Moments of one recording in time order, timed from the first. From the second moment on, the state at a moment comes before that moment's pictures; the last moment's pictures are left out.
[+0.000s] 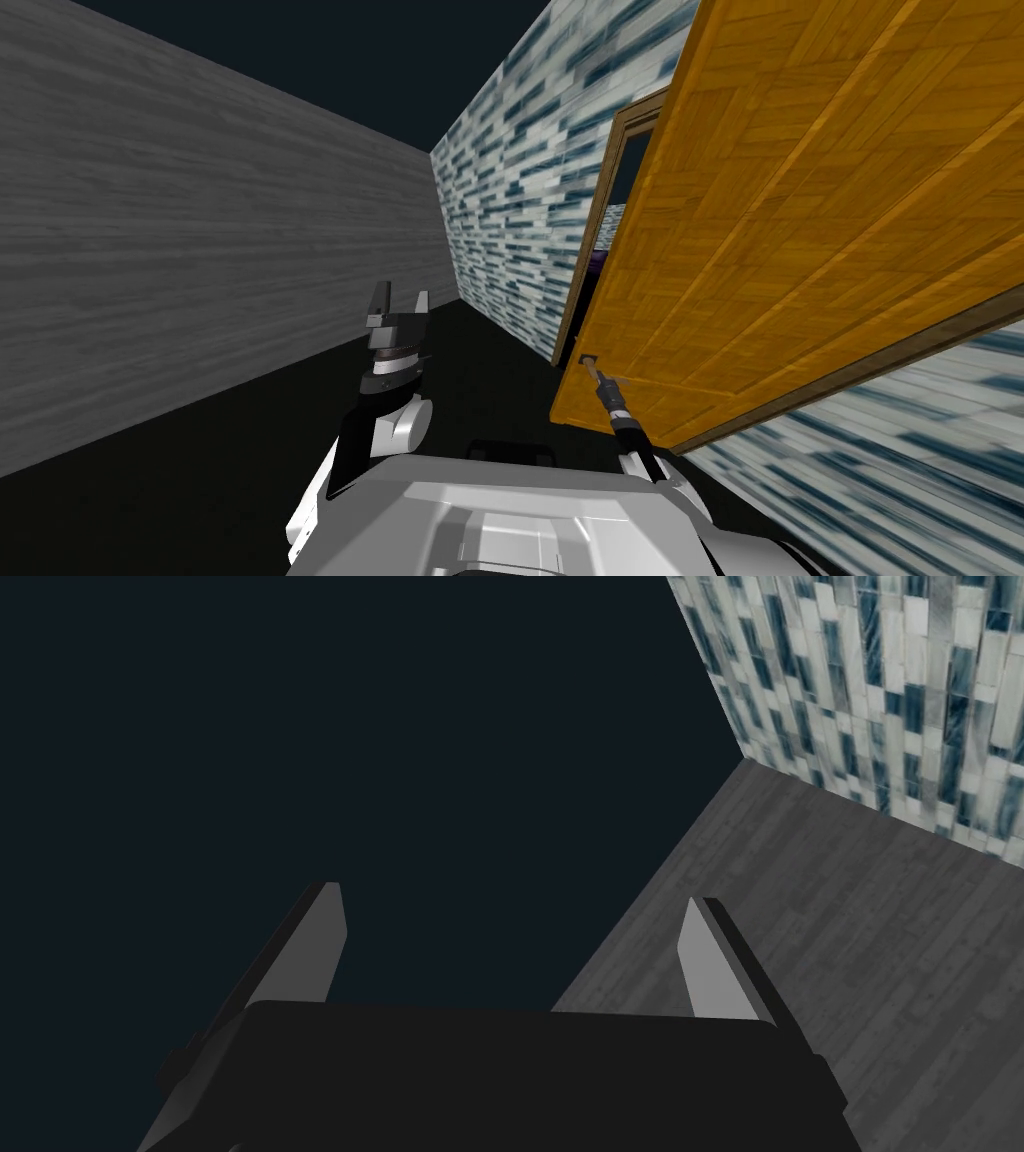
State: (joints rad) arm -0.13 -0.35 -0.06 -0.41 0.00 -1.01 -0.34
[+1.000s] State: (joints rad) arm -0.08 -0.39 -0.01 -0.40 0.04 -1.09 -0.41
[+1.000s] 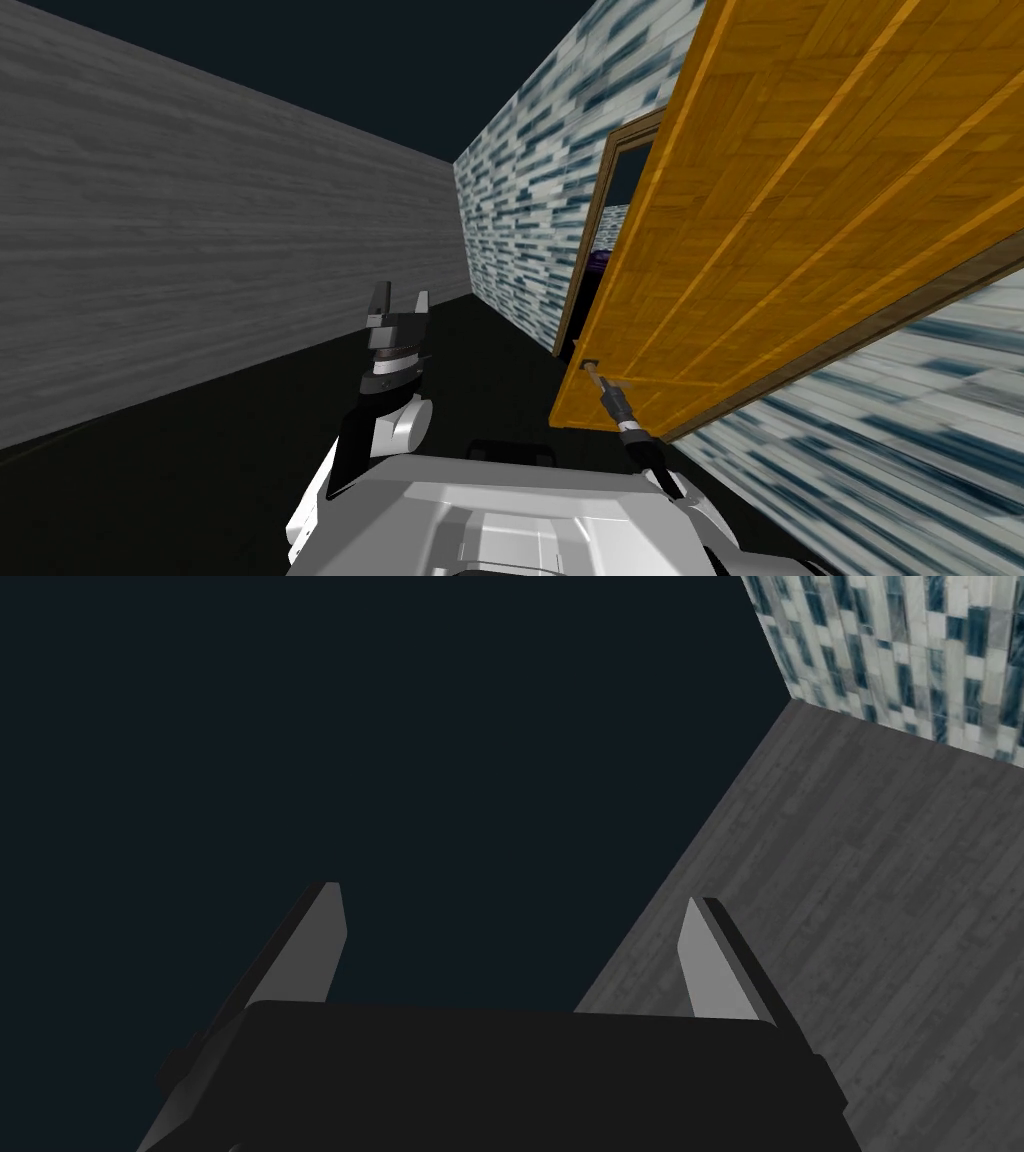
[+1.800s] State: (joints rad) arm -0.03 -0.43 0.01 -0.41 0.07 -1.17 -0.46
